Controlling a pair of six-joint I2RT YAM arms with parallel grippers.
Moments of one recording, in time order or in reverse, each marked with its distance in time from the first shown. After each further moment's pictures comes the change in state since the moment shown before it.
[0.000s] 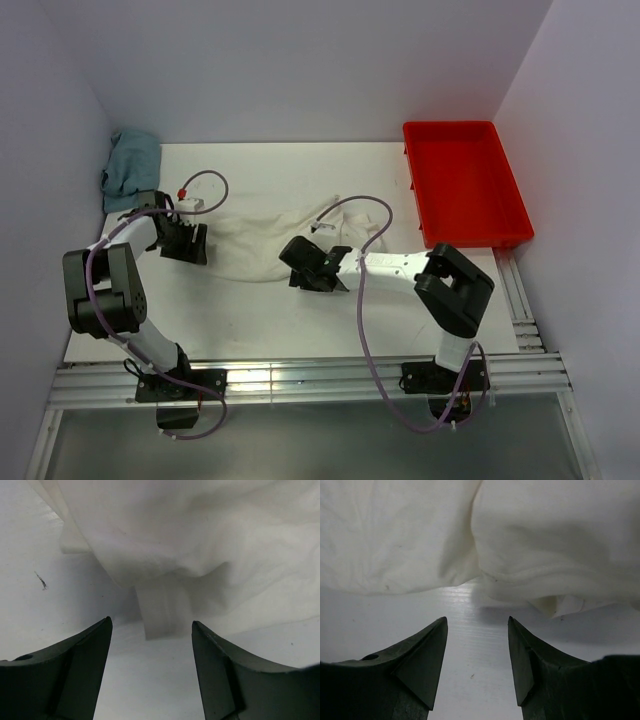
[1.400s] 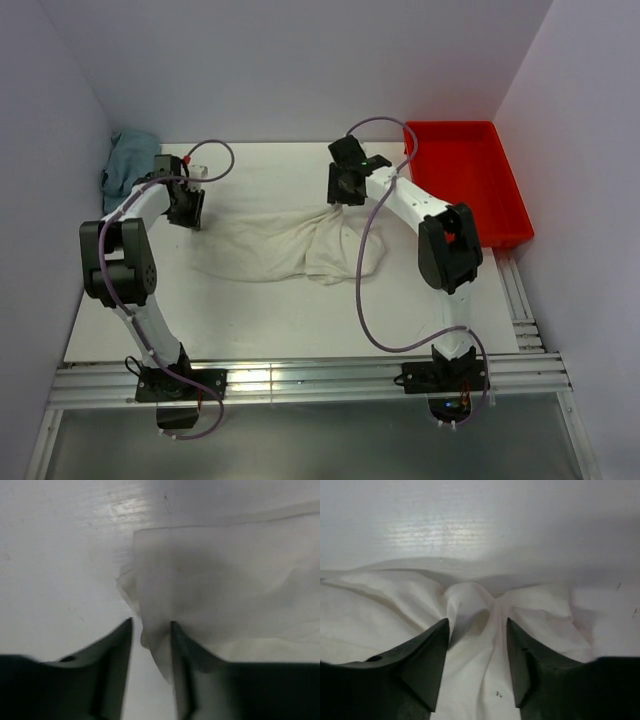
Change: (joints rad) left arm -0.099 0.219 0.360 -0.047 -0.225 -0.136; right arm -0.512 0.281 0.606 -0.263 -0.210 -0.560
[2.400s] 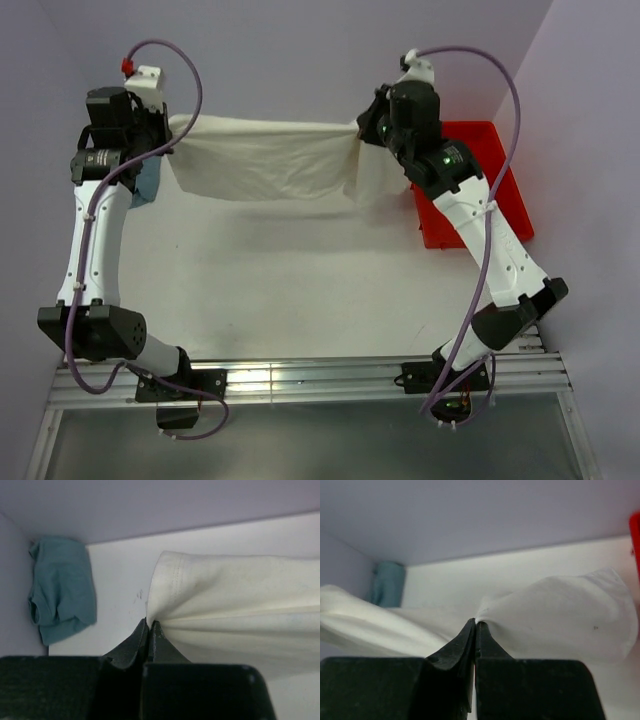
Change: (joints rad) left arm -0.037 -0.363 0.446 -0.039 0.018 -0.127; right arm 0.030 -0.473 0.267 0.034 0.128 0.013
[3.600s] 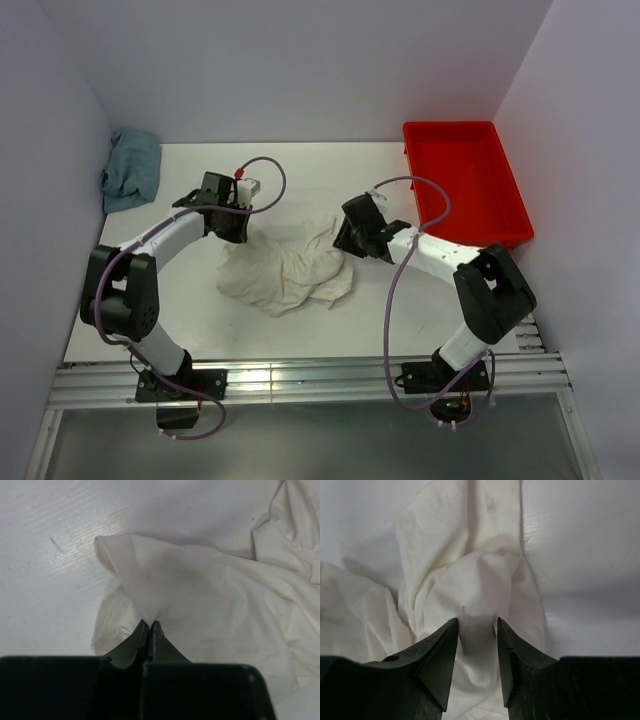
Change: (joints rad) left arm -0.295 0.142 -0.687 0.179 0.082 -0.008; right arm 0.090 0.024 -1.025 0.386 -0.119 0.404
